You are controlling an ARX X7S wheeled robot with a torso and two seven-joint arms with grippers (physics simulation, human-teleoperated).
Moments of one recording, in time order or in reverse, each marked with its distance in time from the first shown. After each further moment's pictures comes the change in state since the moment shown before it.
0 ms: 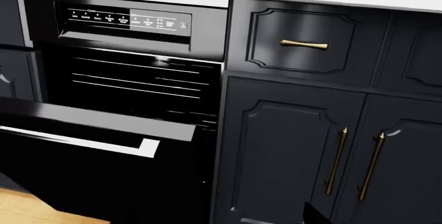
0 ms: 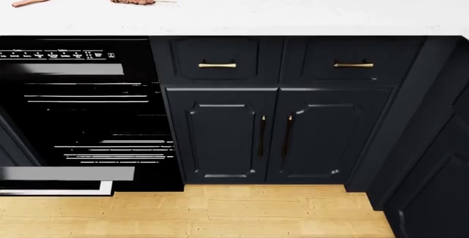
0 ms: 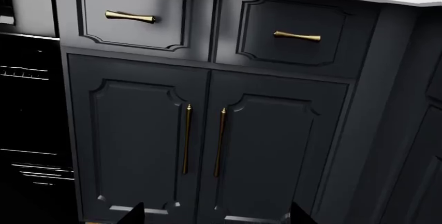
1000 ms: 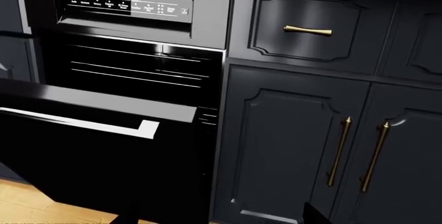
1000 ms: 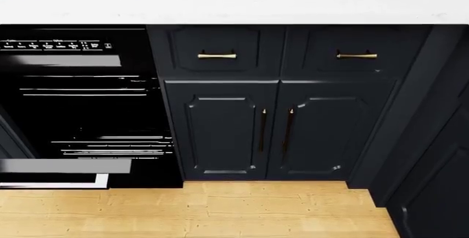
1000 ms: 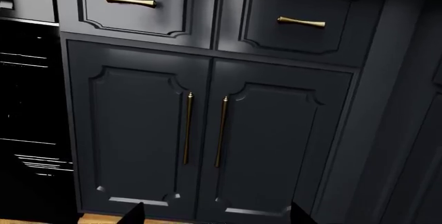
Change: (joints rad) left arm -0.016 -0.017 0.029 -0.012 -0.011 0.004 -0.028; right arm 0.011 0.014 -0.020 0.019 -0.001 -0.009 0.020
